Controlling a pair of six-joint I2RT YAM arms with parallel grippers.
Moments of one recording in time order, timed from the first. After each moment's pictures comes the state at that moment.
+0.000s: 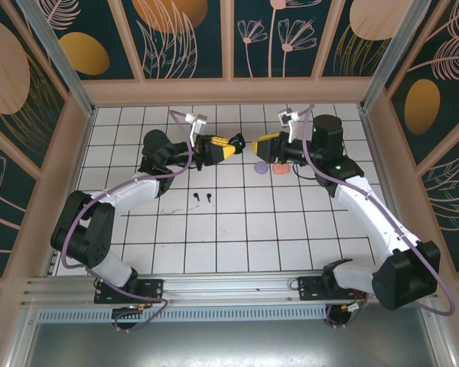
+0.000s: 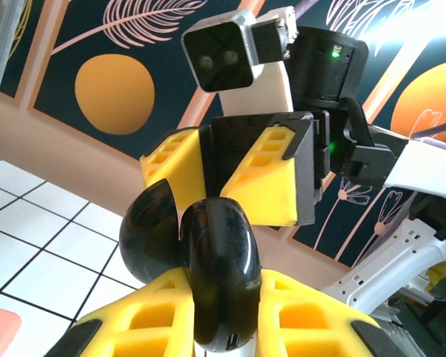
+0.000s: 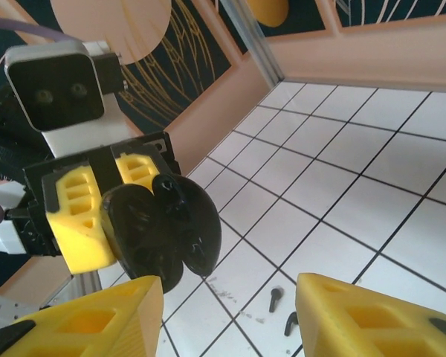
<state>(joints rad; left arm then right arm) -0.45 1.60 0.93 0.96 1.08 -0.78 0.35 1.23 1.04 -0.11 -0.78 0.33</state>
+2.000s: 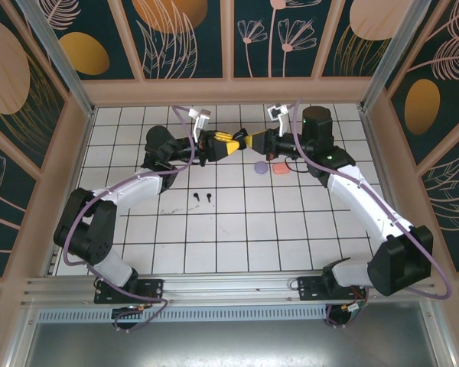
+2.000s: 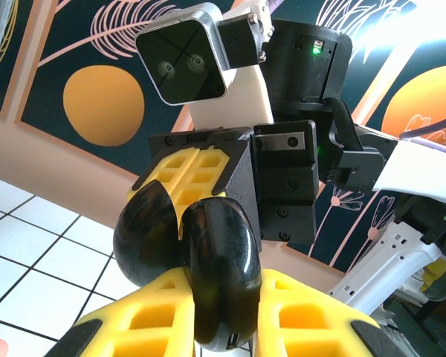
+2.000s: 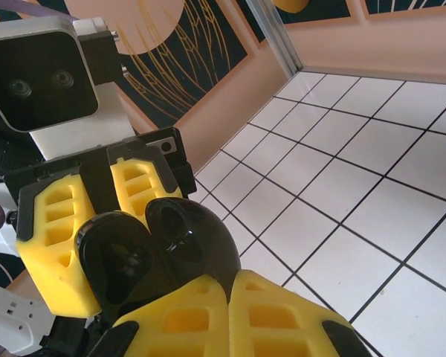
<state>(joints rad) -0.48 1.63 1.00 0.97 1.07 -0.80 0.40 1.33 1.15 -0.14 -0.79 0.33</state>
